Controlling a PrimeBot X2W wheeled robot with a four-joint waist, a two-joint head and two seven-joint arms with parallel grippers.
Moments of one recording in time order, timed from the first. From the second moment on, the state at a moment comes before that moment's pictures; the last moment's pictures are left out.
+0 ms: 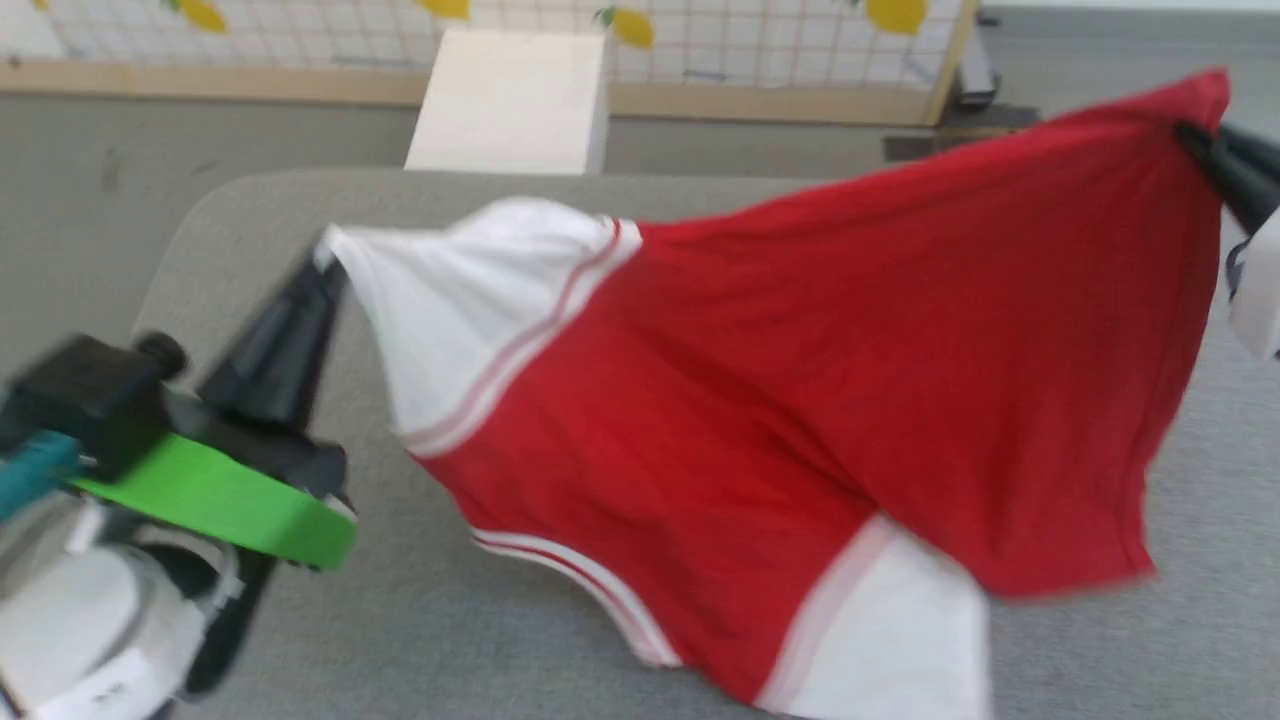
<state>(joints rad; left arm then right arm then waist) -0.35 0.84 -0.57 -0.42 -0.81 0.30 -0.12 -0.59 -0.65 0.18 0.01 0.54 0.13 0.57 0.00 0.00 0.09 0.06</state>
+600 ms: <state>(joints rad) -0.71 0.93 -0.36 -0.55 -0.78 0.33 -0.06 -0.71 -0.60 0.06 -0.22 0.53 0.13 0.56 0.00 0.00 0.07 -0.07</state>
